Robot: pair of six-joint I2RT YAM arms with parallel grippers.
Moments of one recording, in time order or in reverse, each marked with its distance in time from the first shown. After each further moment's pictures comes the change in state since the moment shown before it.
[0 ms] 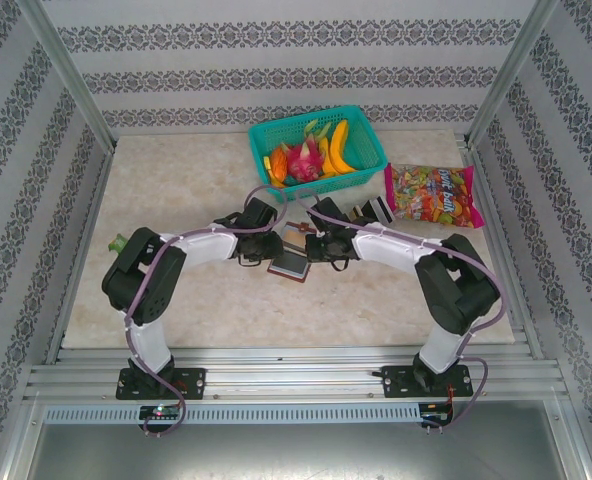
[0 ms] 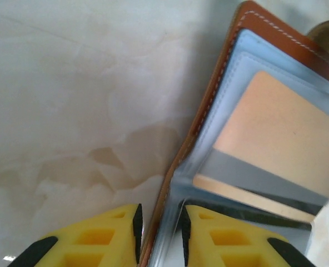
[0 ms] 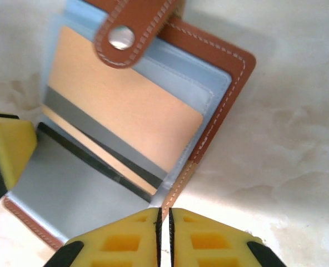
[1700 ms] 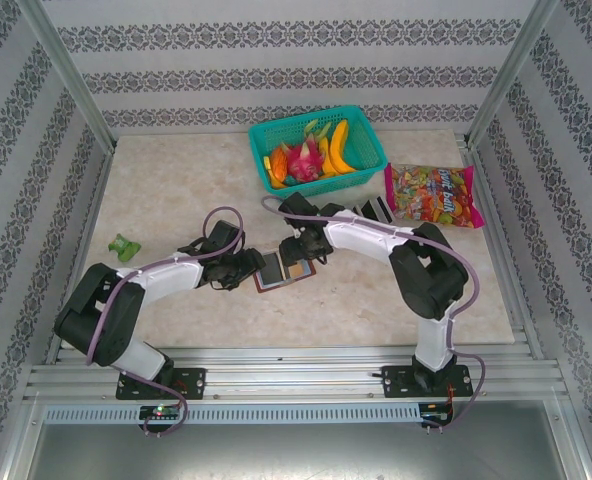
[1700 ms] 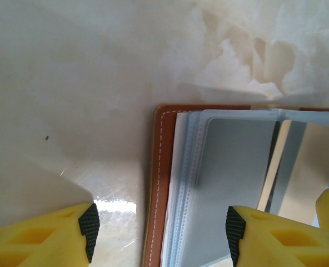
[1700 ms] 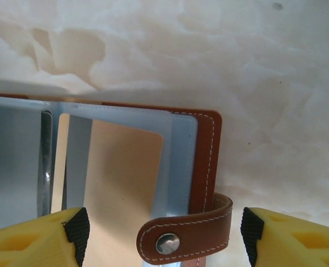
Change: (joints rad) left arm 0.069 -0.297 -0.358 0.064 0.083 -0.365; right arm 0.107 0.203 0.294 -0.277 0.104 -0.191
